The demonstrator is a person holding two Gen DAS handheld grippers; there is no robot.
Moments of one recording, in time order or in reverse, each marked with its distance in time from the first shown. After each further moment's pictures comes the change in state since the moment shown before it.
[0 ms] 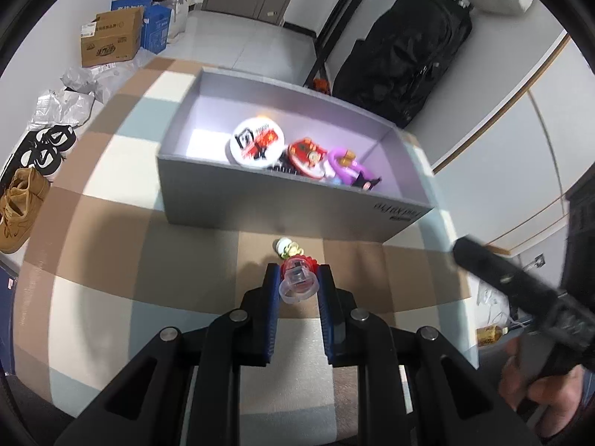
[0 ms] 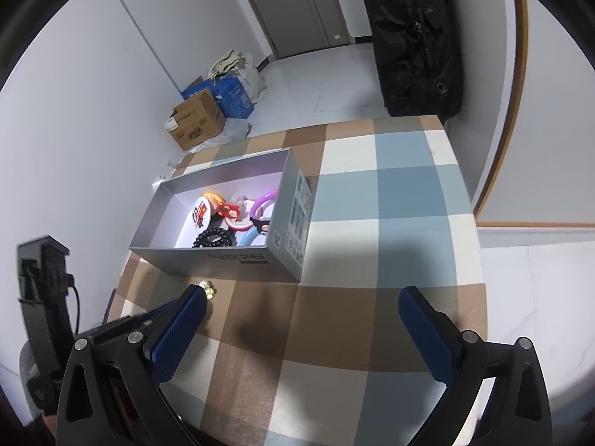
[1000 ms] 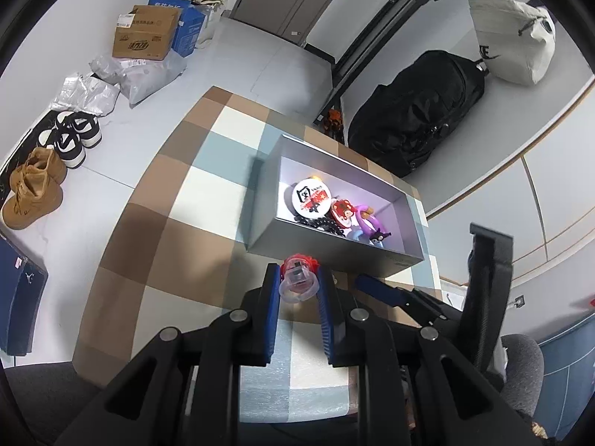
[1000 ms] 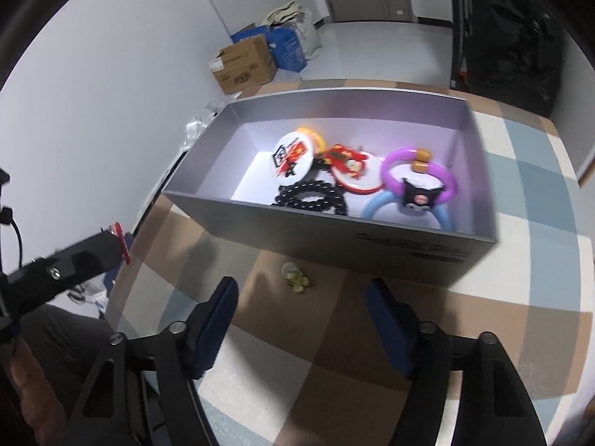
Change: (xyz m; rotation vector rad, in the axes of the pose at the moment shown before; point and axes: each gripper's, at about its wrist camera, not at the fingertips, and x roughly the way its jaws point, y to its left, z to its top) left arm -0.044 0.046 0.017 -0.136 -0.063 -0.039; right arm 0.077 0.085 -0.009 -0.206 0.144 0.068
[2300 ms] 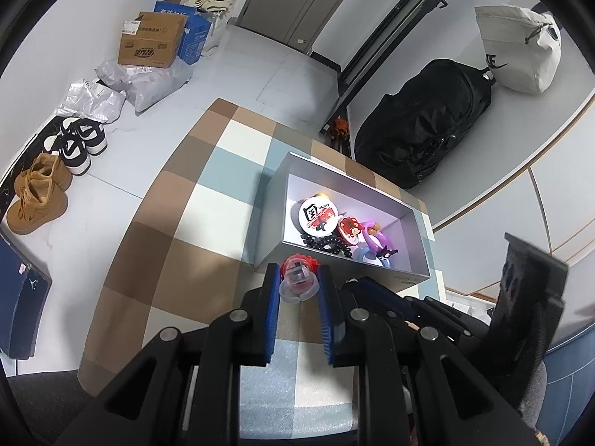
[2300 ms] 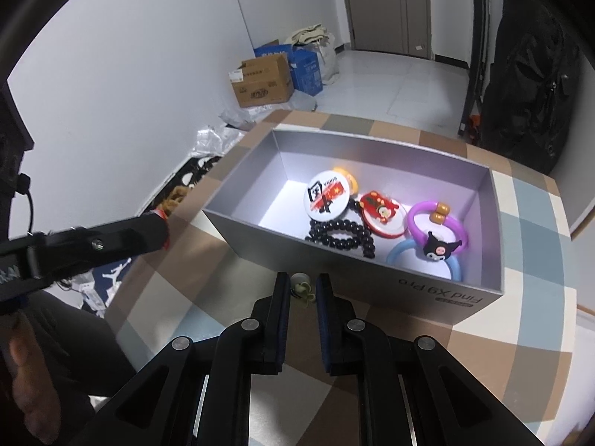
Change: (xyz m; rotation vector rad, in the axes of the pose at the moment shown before) left arm 0.002 -0.001 0.009 0.004 -0.029 0.025; right arm -0.019 0.026 0.008 -0.091 -0.107 -0.009
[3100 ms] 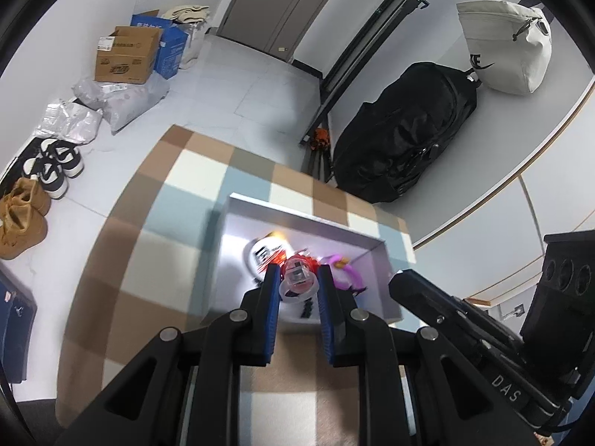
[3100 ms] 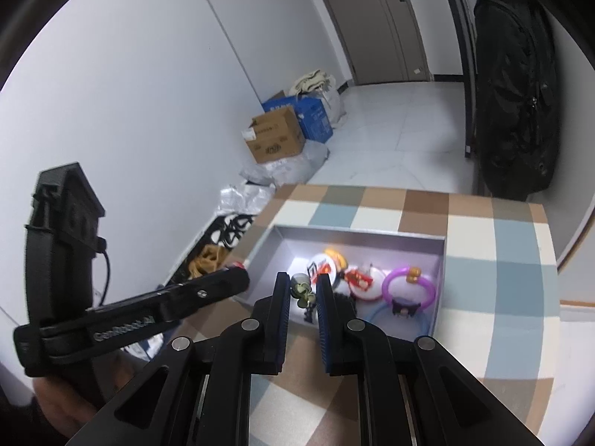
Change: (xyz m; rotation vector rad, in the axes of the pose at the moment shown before) left arm 0.018 -0.037 0.029 0.034 -0.035 -0.045; right arm -0.054 -0.040 0.041 0.115 -0.170 0.130
